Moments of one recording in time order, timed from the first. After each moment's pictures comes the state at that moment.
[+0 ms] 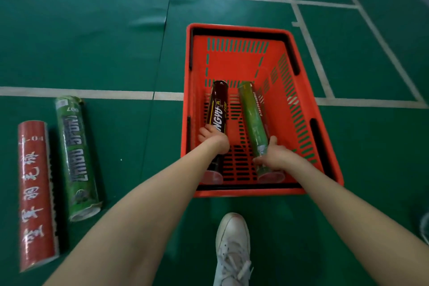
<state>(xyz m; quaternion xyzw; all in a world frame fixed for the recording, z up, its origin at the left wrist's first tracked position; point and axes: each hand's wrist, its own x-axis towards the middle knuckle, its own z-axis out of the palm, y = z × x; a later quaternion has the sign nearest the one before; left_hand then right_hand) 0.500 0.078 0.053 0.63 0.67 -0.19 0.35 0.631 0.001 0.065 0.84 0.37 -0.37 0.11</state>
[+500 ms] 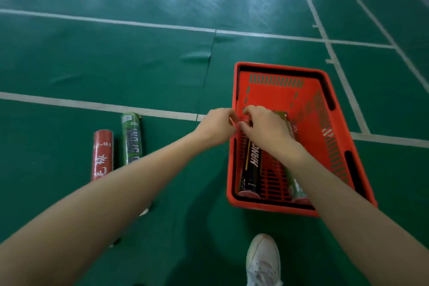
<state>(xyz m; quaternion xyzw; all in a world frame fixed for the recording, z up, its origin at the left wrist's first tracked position) 0.372 0.102 0.195 0.78 0.54 0.10 0.31 0.505 0.069 0.194 0.72 0.68 -0.12 -0.09</state>
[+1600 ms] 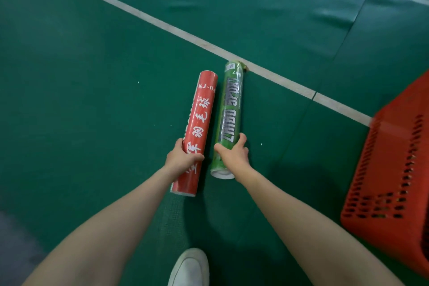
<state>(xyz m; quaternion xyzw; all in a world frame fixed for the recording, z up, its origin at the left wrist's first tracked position) 0.036 0.017 -0.037 0.29 0.80 0.20 0.48 0.184 0.067 -0.040 0.68 0.45 -0.57 -0.08</state>
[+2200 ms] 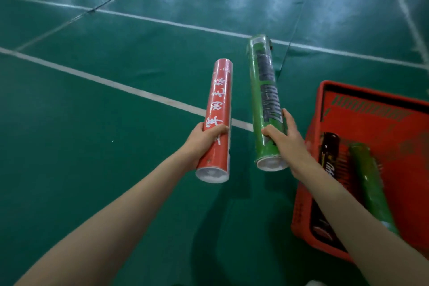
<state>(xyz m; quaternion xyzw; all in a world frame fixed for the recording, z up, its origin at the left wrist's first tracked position) 0.180 0.099 0.163 0.37 0.64 0.31 0.60 0.385 0.102 0.162 0.61 0.48 -0.51 -0.37</state>
